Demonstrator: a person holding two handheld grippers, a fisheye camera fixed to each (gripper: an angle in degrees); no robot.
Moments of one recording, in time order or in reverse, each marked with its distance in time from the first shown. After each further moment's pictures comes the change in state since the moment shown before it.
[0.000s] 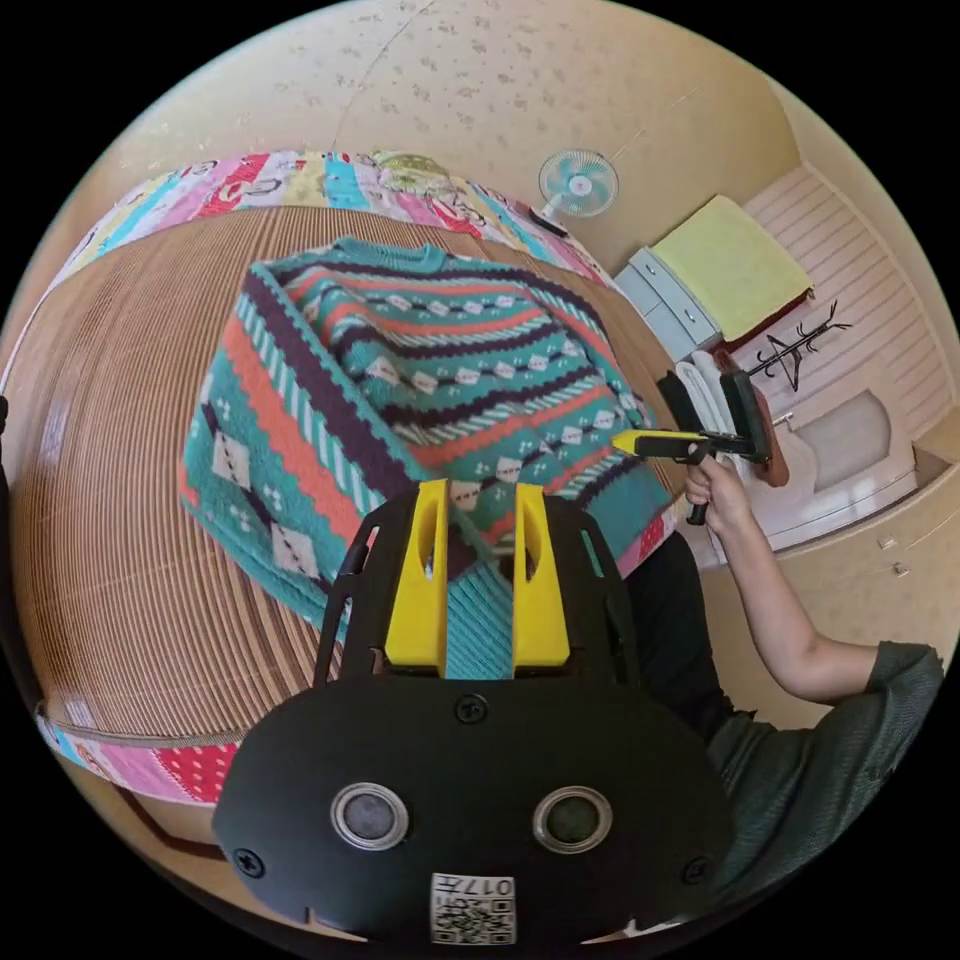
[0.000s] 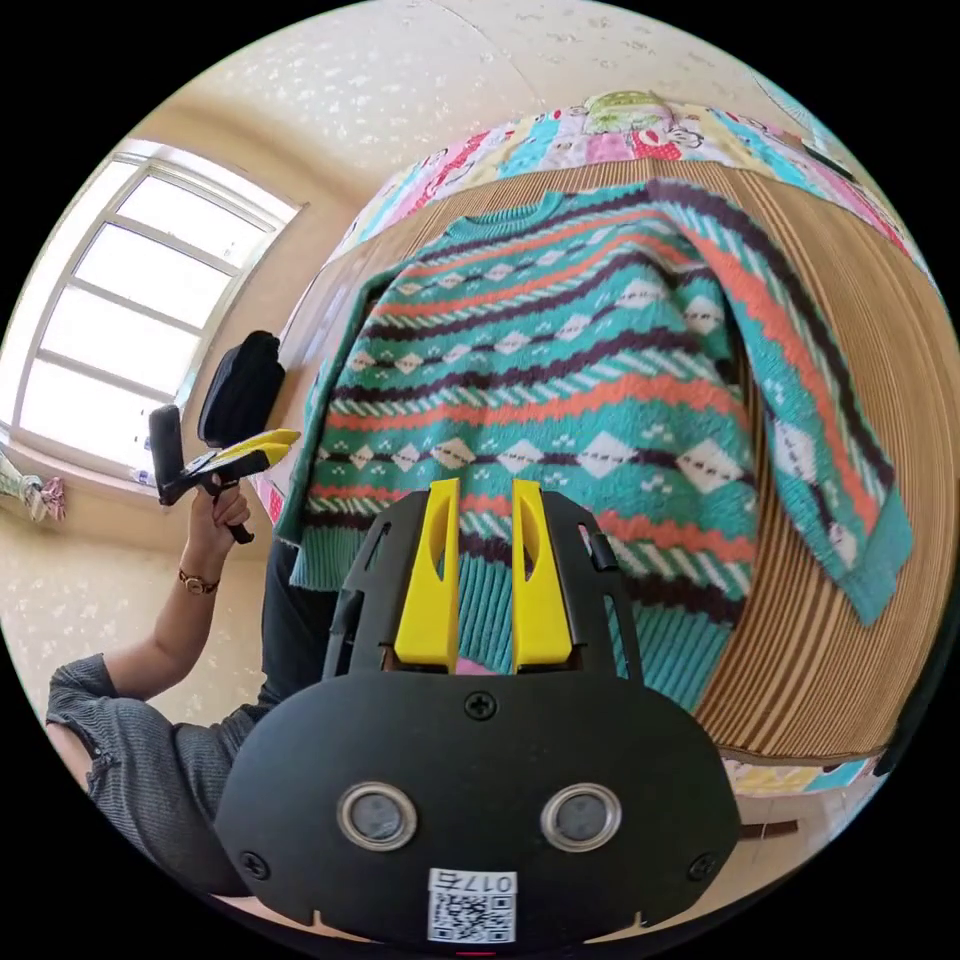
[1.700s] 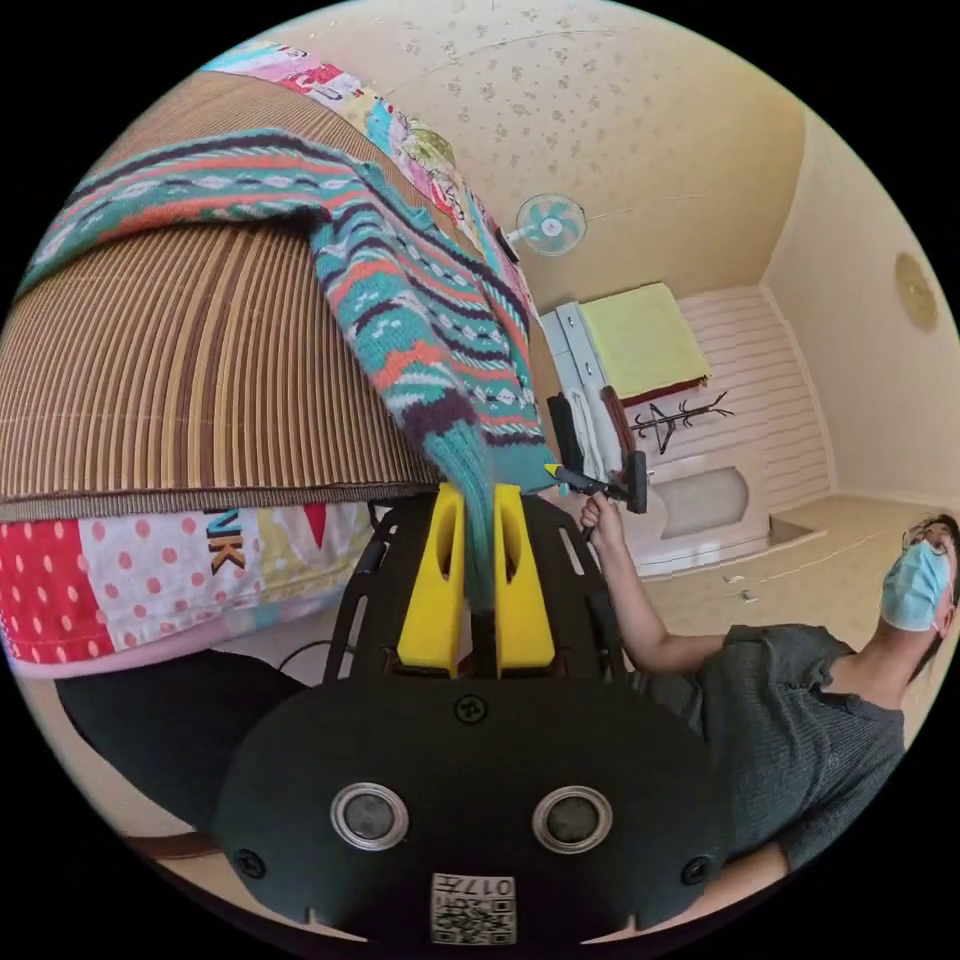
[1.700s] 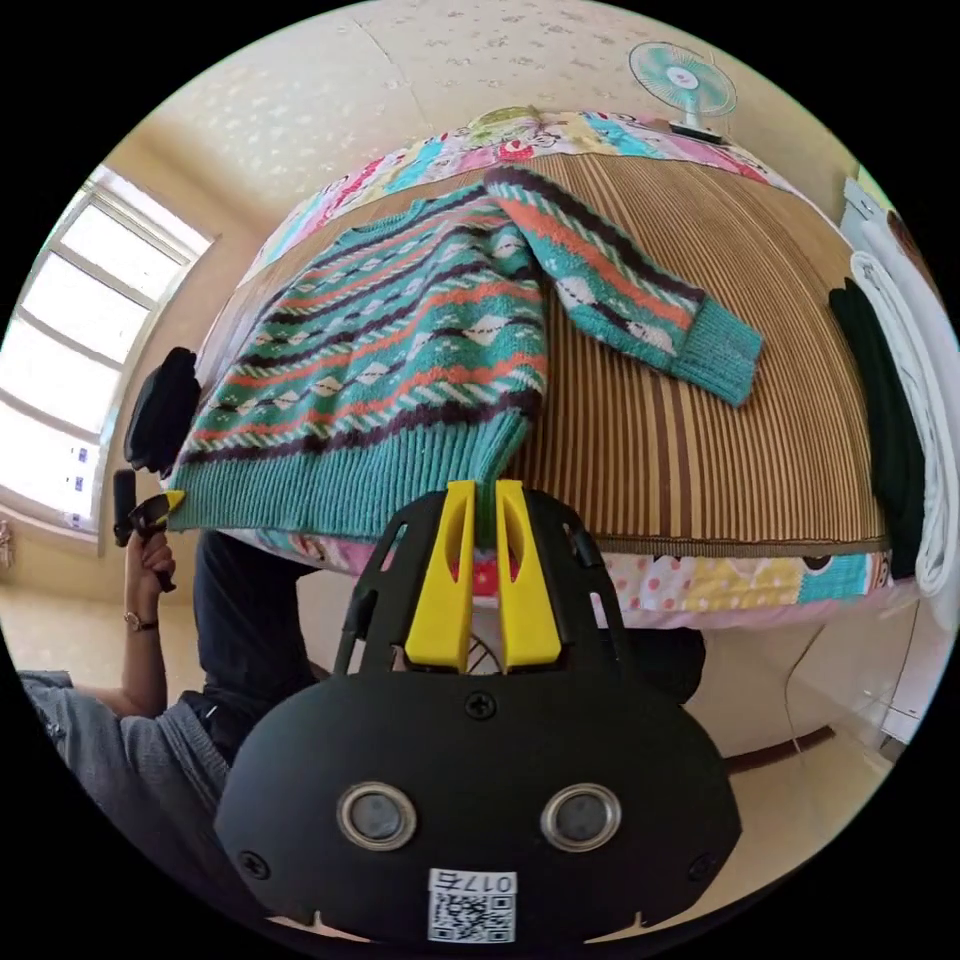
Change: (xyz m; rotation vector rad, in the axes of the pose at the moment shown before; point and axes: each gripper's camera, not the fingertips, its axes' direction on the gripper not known) left arm -0.049 0.175 -0.557 0.099 0.466 -0.163; right arm 0.158 0.315 -0.321 0.199 0.067 0.158
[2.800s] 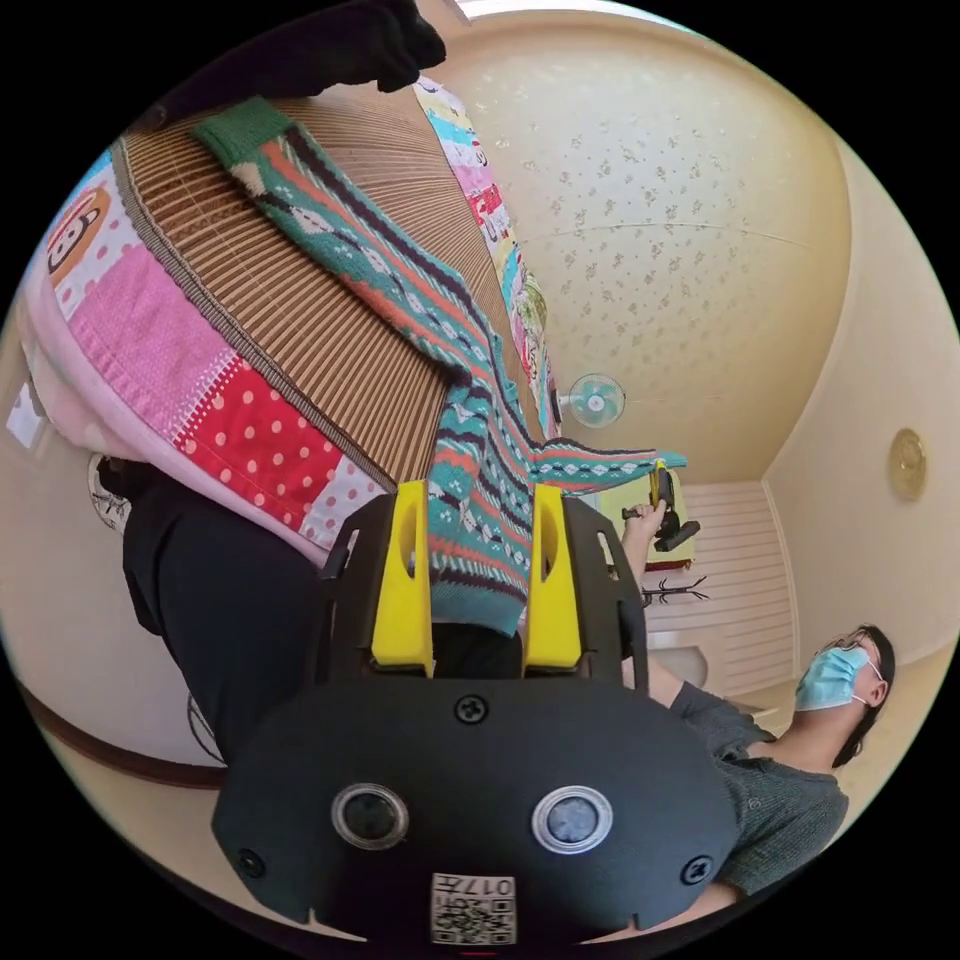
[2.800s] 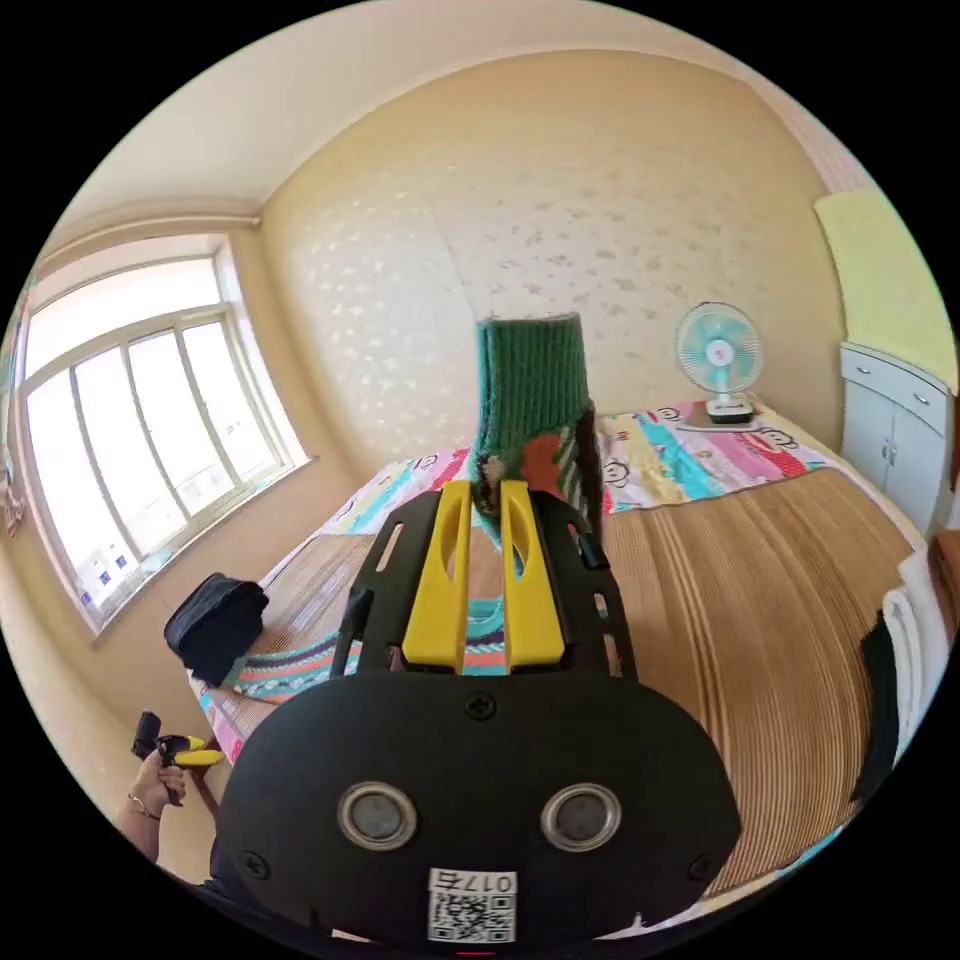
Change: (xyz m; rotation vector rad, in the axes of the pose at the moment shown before) left arm -0.077 0.026 -0.208 0.461 0.056 -0.455; right arm -0.247 -0.228 -0.068 0.570 -0.155 -0.319
